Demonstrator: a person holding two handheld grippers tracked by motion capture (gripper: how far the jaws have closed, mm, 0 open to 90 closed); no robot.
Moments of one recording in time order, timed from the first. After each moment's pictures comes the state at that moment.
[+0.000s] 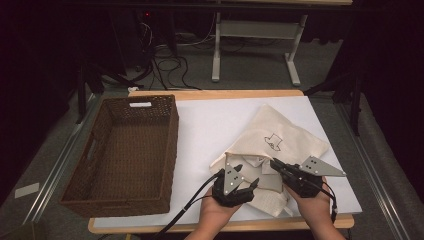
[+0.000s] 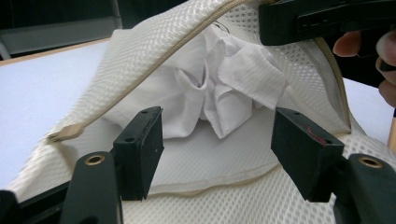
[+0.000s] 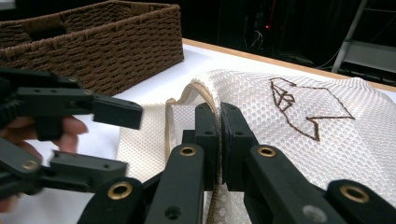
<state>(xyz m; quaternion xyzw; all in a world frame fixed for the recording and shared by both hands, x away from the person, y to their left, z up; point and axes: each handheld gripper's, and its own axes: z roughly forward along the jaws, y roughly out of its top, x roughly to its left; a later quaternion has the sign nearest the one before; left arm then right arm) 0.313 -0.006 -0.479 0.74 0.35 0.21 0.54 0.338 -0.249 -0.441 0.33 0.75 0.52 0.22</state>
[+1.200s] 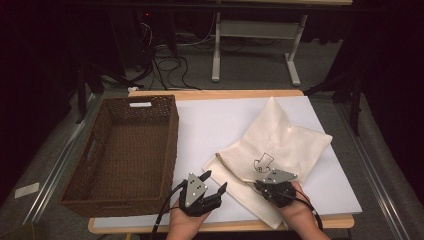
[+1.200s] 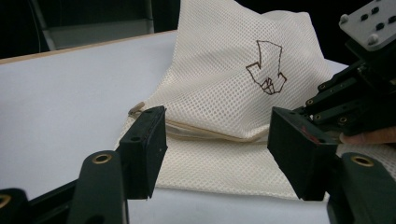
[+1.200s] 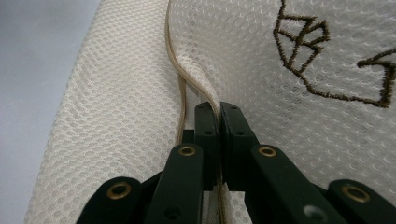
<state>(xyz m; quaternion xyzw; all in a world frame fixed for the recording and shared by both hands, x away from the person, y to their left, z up) 0.286 0.069 -0.486 0.71 0.38 0.23 0.54 0.346 -0.208 -0.511 0.31 0.88 0.33 0.17</state>
